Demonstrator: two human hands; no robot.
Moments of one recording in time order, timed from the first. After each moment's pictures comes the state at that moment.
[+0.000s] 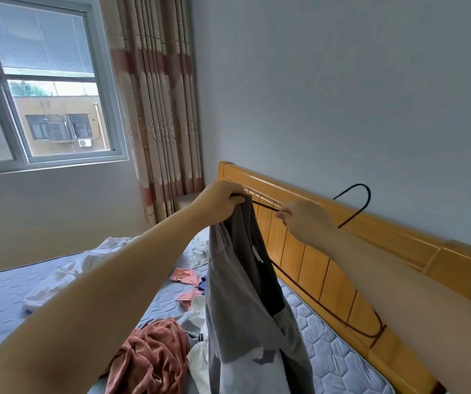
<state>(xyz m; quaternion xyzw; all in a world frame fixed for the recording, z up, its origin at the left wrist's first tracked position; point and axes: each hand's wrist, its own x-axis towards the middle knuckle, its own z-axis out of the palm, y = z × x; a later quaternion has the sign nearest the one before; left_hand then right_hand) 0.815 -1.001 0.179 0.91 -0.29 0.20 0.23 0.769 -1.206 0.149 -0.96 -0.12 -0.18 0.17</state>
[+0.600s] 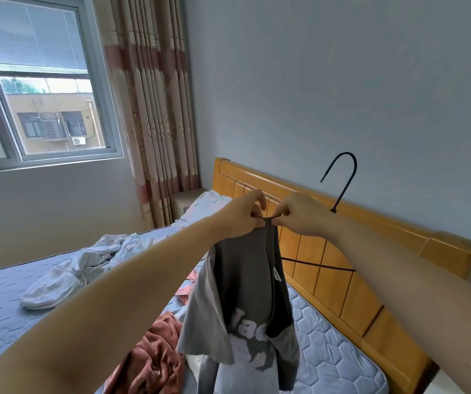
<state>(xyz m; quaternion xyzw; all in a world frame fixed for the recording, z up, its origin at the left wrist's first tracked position) 0.796 -1.041 0.145 0.90 -0.33 0.10 0.26 0.760 -1.218 0.154 -0.96 -0.18 -0.15 0.17</state>
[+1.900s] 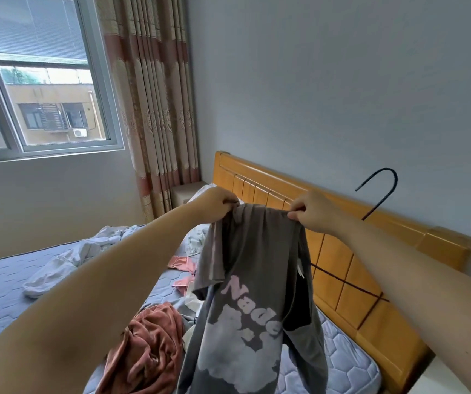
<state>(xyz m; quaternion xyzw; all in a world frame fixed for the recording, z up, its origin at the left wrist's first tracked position) 0.818 -1.005 0.146 0.94 -0.25 0.10 0.20 0.750 -1.253 0.145 -0.96 -0.14 -0.11 0.23</state>
